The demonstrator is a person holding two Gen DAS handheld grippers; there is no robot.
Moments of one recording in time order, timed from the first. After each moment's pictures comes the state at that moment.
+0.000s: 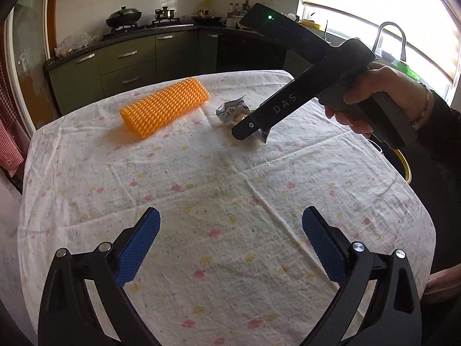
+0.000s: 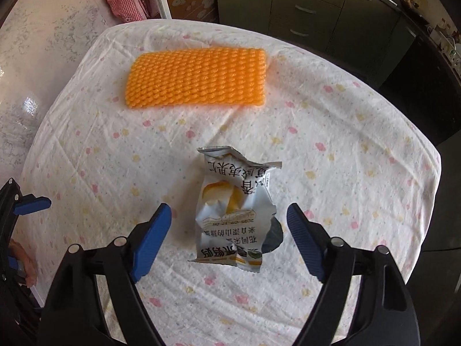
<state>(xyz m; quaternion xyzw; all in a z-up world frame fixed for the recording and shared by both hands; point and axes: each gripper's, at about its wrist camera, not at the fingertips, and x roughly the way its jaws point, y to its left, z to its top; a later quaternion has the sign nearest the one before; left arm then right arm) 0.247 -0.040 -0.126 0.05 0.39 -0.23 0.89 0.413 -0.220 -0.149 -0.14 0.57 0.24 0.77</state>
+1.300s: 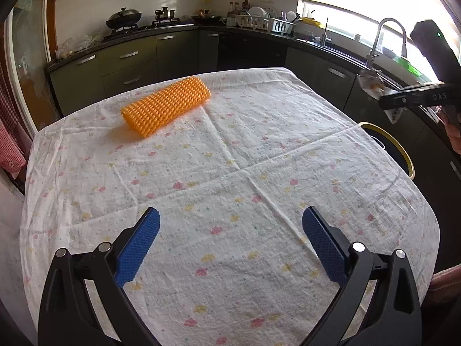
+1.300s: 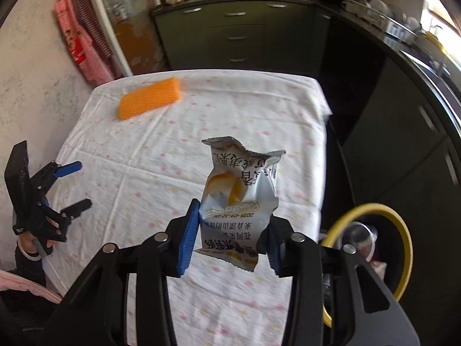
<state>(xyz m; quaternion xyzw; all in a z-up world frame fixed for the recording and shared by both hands) 0.245 -0.042 -0.128 0.06 0.39 -0.23 0.89 0.269 -0.404 -0.062 -0.01 0.50 0.12 0.86</state>
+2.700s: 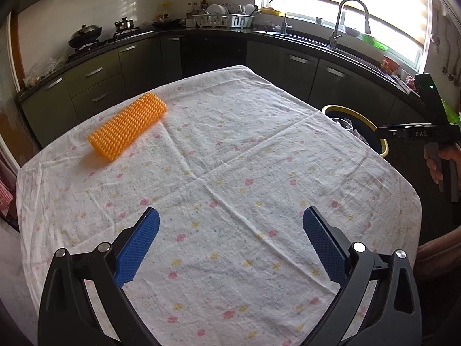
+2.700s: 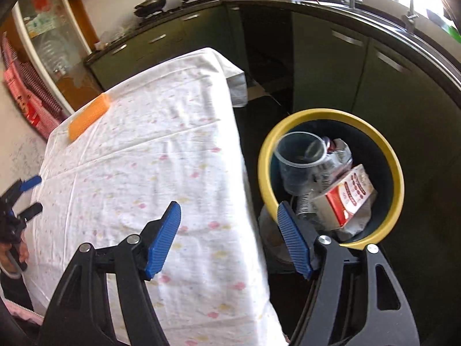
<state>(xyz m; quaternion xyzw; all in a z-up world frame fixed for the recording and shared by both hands) 0.230 -0.067 -0.101 0.12 0.38 -0.31 0.87 0.174 -0.466 -0.129 0.11 0.46 0.00 0.88</state>
